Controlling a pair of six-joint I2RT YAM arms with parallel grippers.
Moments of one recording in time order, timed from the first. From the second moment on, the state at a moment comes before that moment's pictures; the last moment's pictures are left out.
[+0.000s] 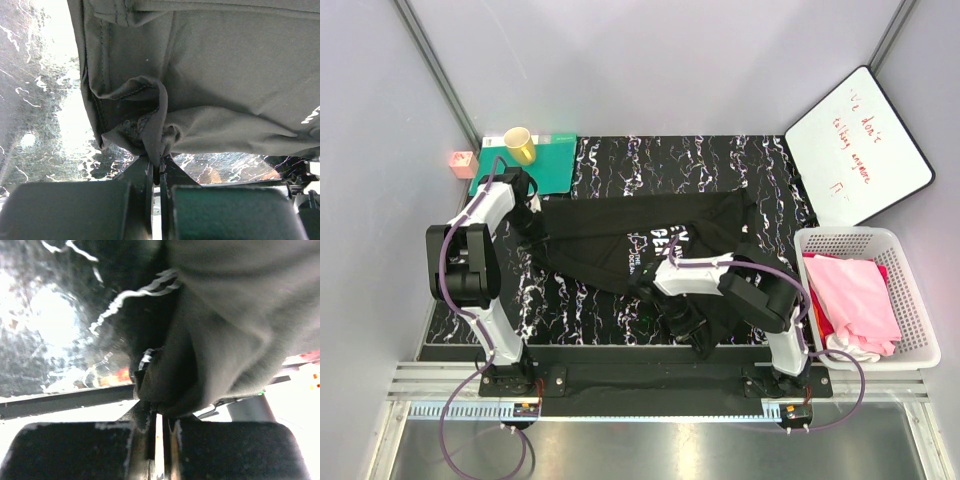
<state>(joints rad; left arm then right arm) 0.04 1.82 1.35 -1.07 0.19 -0.24 1.06 2.01 1.22 -1.19 0.02 0.62</state>
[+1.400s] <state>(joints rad) 0.05 1.97 1.70 -1.06 0.18 -0.28 0.49 2.24 2.10 -1.15 0.56 0.15</state>
